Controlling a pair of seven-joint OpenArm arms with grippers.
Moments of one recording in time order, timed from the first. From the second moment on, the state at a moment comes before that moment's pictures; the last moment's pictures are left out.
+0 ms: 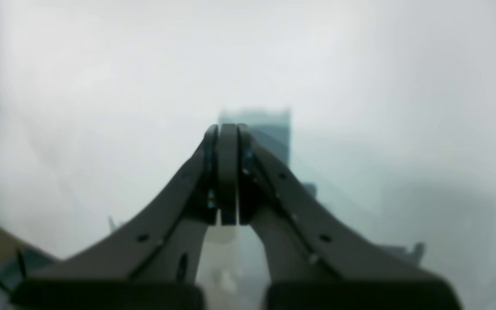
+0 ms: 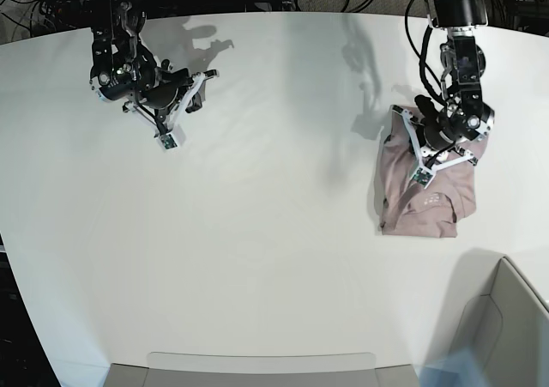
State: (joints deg) left arm 1.6 -15.6 -12.2 89.8 -1.6 -36.6 53.0; right arm -11.5 12.7 -1.7 105.5 24.4 15.7 -66.5
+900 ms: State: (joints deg) left arm 21.5 4.3 -44.3 108.5 -1.5 -37.0 19.5; right arm -36.5 12.9 -1.5 119.7 23.9 15.9 -31.0
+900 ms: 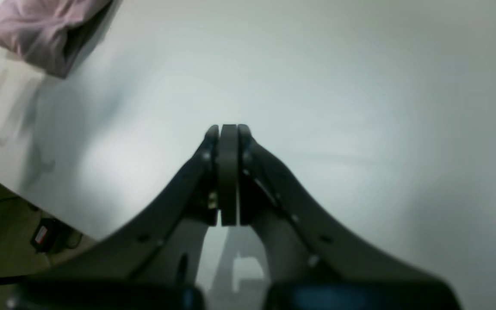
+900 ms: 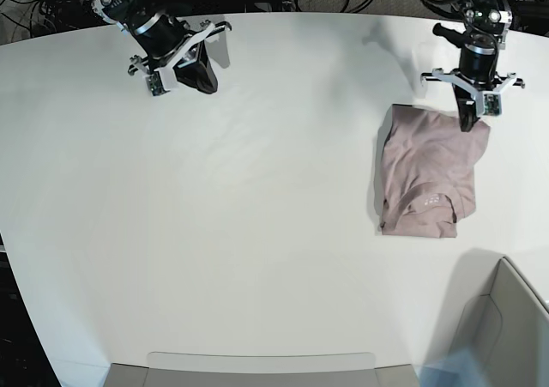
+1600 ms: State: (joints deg) left arm 38.0 10.5 -50.0 108.0 -1.6 -36.7 18.4; right arm -63.7 12.6 -1.5 118.3 24.0 15.7 -14.3
